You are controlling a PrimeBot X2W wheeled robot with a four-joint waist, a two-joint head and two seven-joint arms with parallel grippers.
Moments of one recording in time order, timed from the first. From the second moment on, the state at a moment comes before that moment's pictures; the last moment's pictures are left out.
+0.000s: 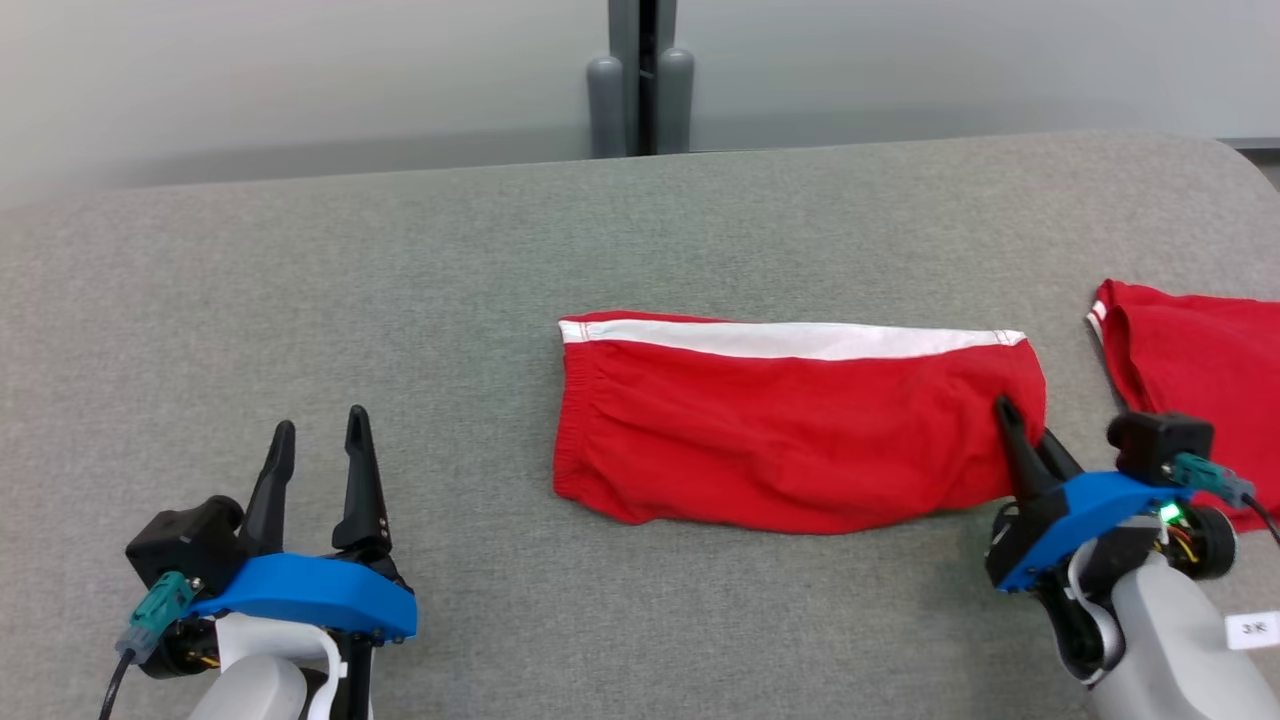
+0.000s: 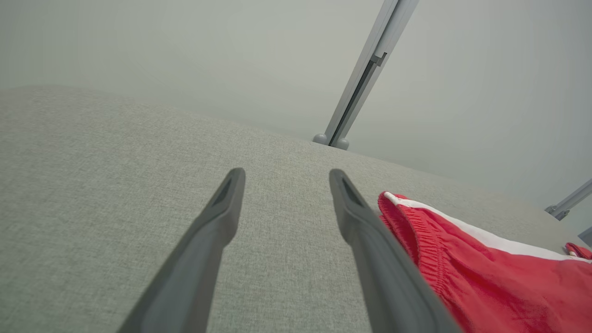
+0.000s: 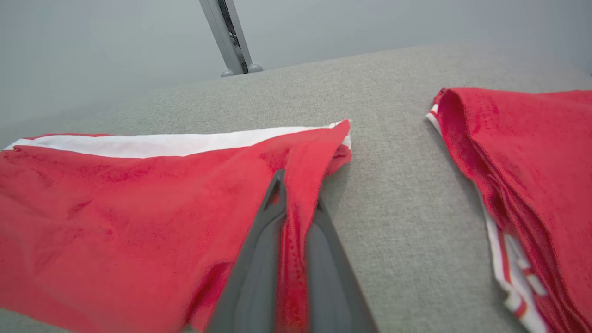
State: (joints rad) left arm -0.19 0.36 -0.43 0.16 -0.78 0.23 -0.25; right arm -0.39 -0.18 0.07 0.63 0.38 0.13 -0.10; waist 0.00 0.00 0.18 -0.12
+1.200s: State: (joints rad) left arm -0.21 0.28 -0.45 0.23 -0.76 0.17 -0.26; right arm -0.66 -0.05 0.61 0.74 0.59 0.13 -0.08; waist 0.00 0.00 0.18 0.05
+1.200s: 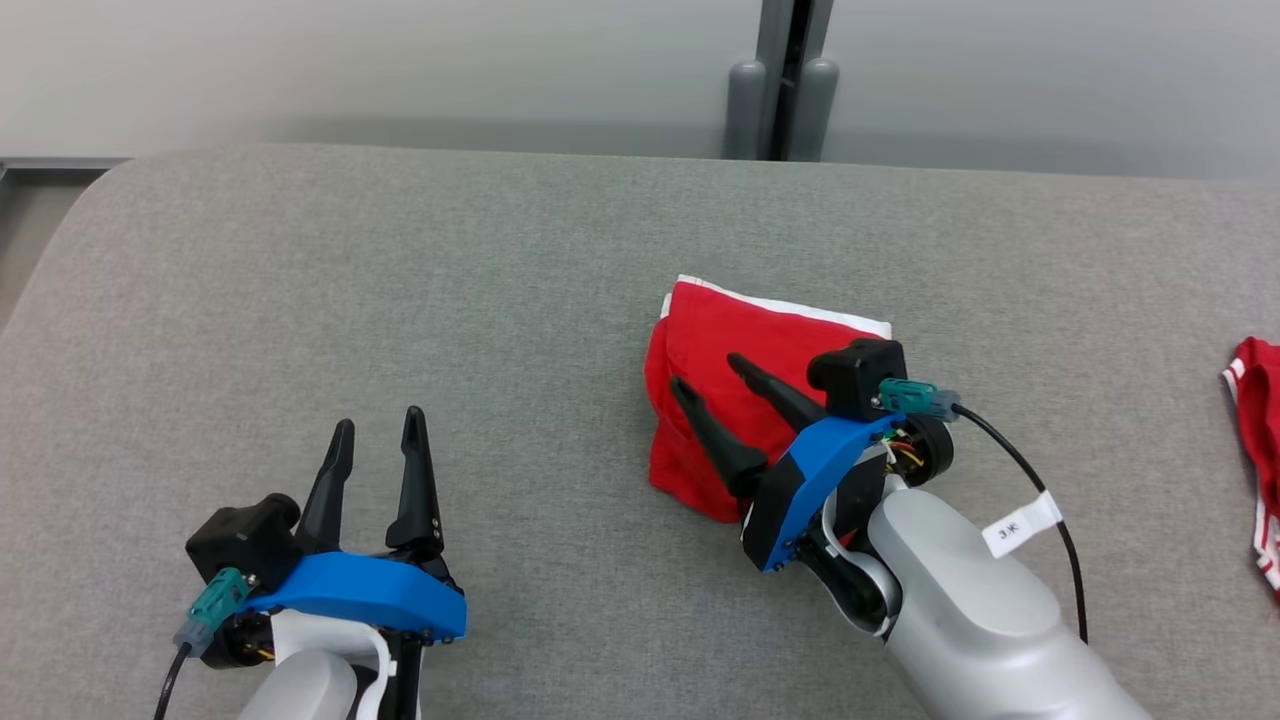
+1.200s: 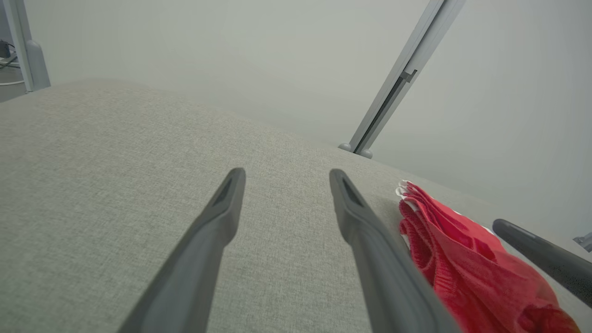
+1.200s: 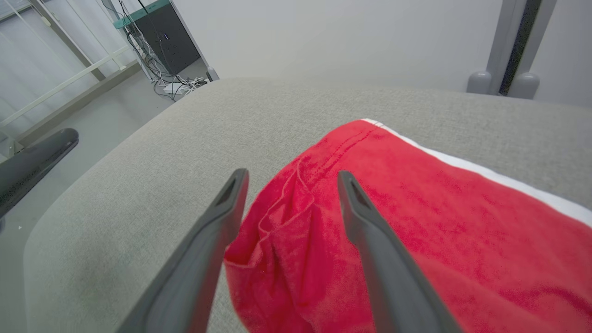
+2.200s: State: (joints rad) left arm -0.22 0.26 -0.46 0.23 -0.74 0.16 -0.26; right arm -0.66 -0.05 0.66 0.89 0.27 0.13 -0.21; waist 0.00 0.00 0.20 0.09
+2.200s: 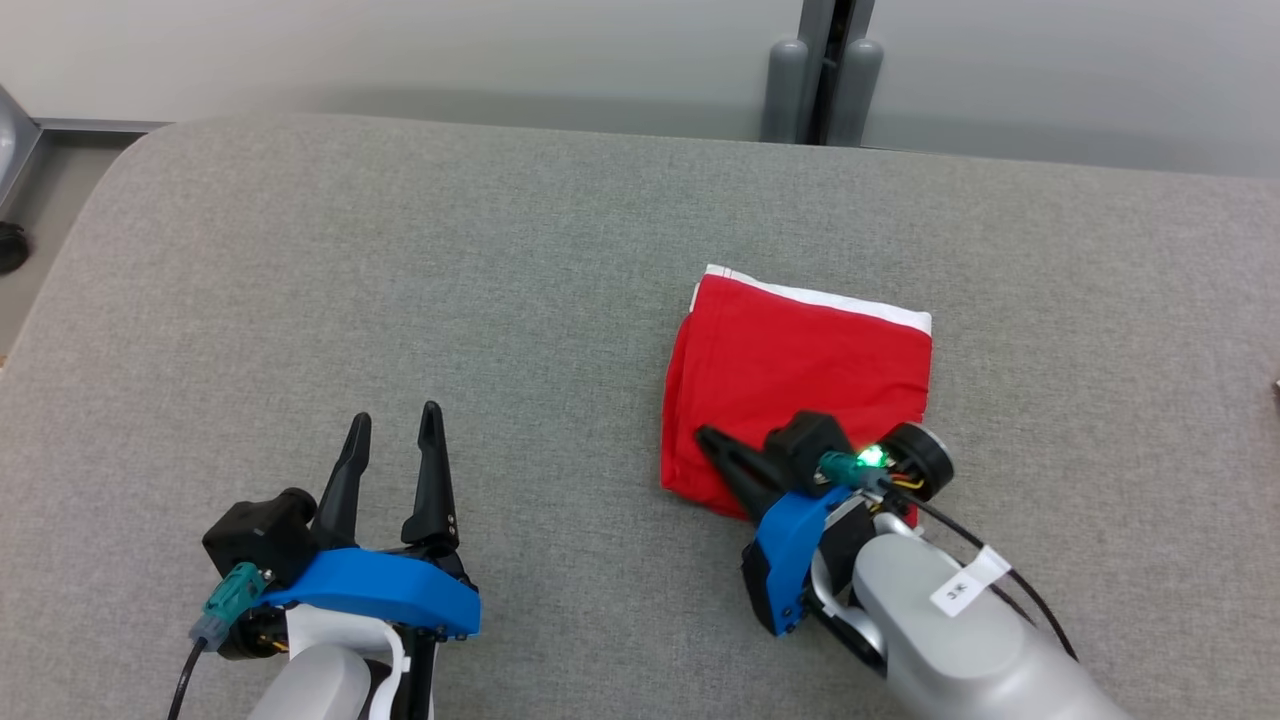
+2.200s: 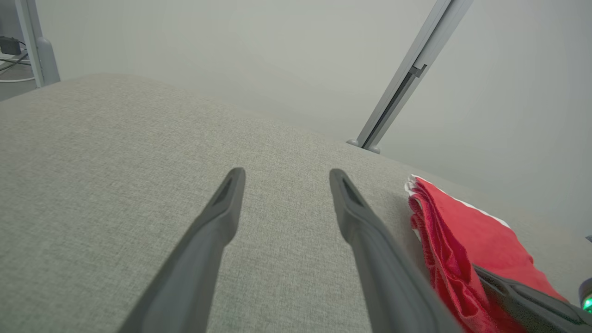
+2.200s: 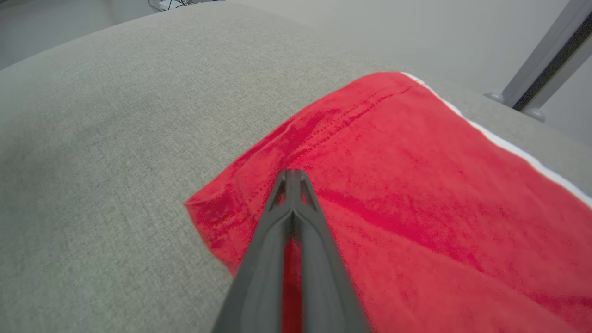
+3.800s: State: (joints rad) left arm -0.07 0.18 -0.26 0.31 -0.52 0.03 -0.26; right arm -0.13 -0.05 0.04 0.33 0.20 0.13 -0.26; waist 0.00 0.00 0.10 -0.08
